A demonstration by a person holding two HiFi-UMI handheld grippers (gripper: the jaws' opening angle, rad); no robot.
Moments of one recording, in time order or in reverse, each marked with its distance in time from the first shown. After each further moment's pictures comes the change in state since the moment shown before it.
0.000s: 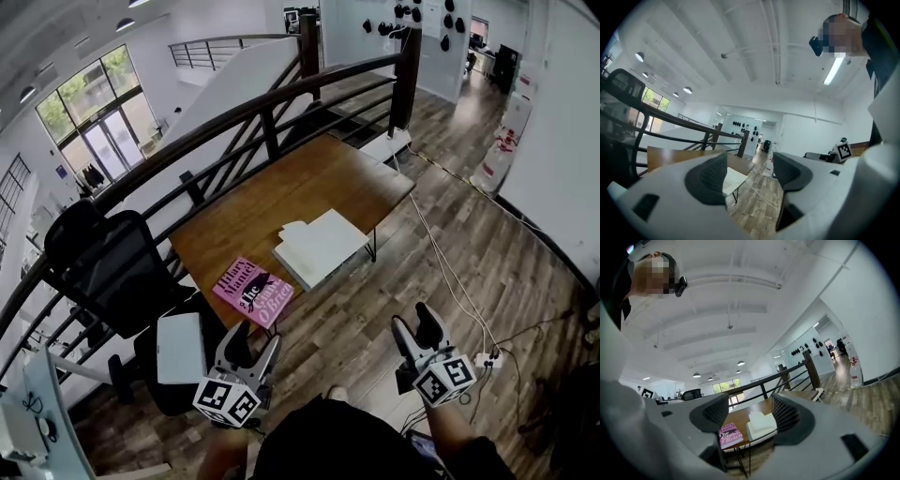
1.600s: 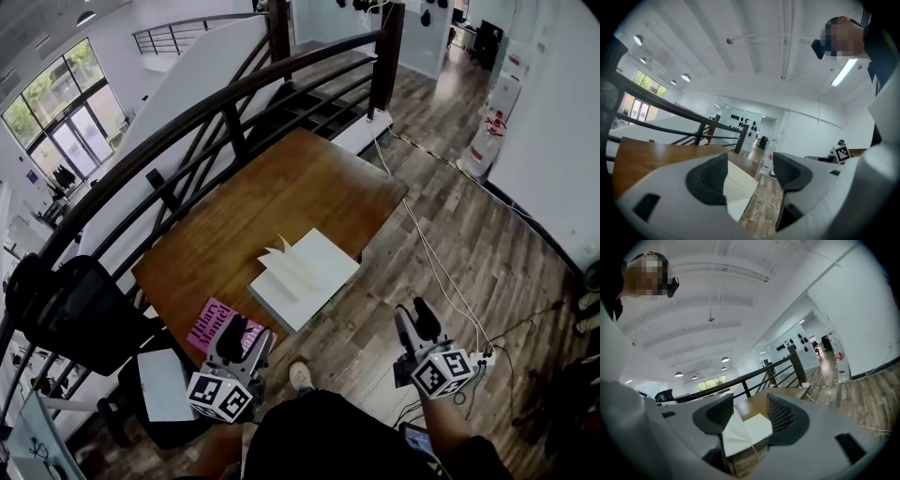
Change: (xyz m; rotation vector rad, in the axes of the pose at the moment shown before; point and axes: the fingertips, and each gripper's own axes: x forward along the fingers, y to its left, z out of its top) left arm 0.180 0.082 -0.018 -0.077 0.072 -0.058; right arm 0.132 -0.129 -0.011 0.064 0.055 -0.181
